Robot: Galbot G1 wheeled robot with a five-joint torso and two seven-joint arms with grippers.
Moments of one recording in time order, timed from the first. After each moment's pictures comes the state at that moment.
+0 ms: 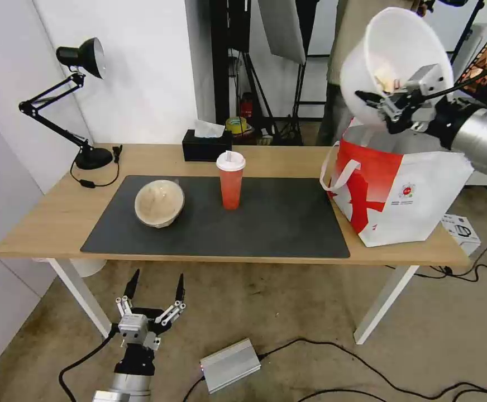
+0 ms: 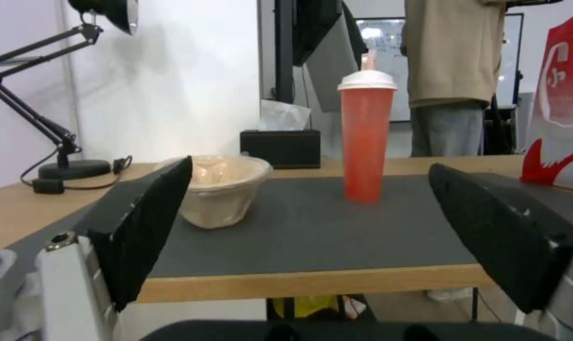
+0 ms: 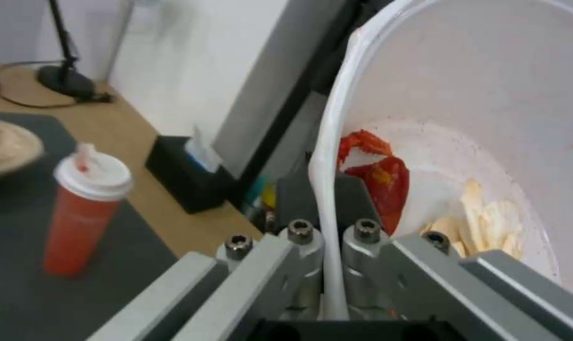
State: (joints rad) left arm 1.80 -1.51 -0.54 -2.10 -0.05 -0.47 0.08; right arm -0.41 0.31 0.14 1.91 0.87 -0.26 -0.25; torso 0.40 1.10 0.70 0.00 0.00
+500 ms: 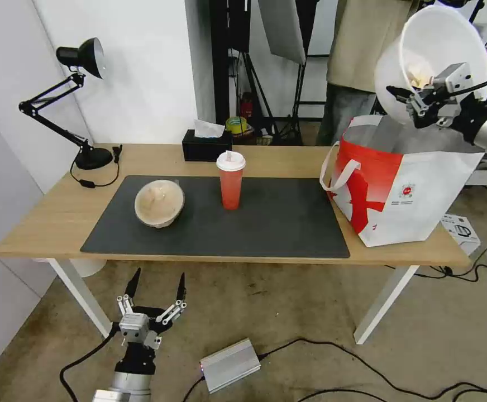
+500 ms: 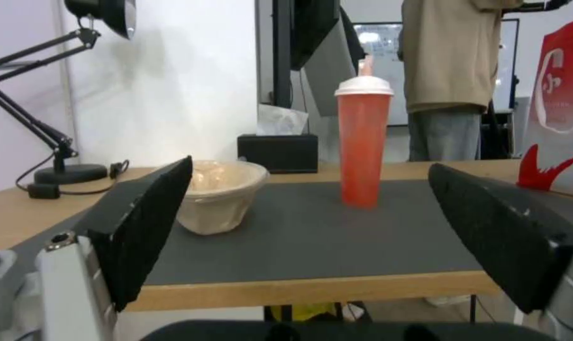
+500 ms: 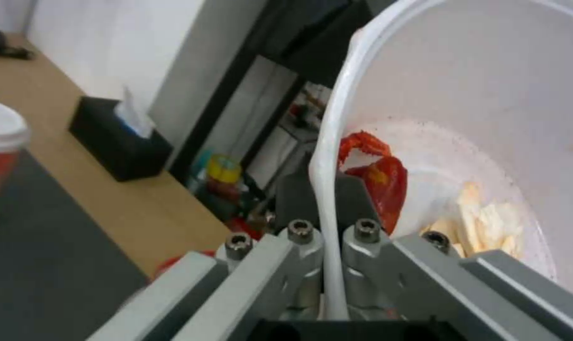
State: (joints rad) left arm 1.79 -1.51 -0.54 -2.10 -0.06 -0.47 0.08; right arm -0.40 0.34 0.14 1.77 0.75 -0.22 -0.26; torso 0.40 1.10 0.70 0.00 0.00
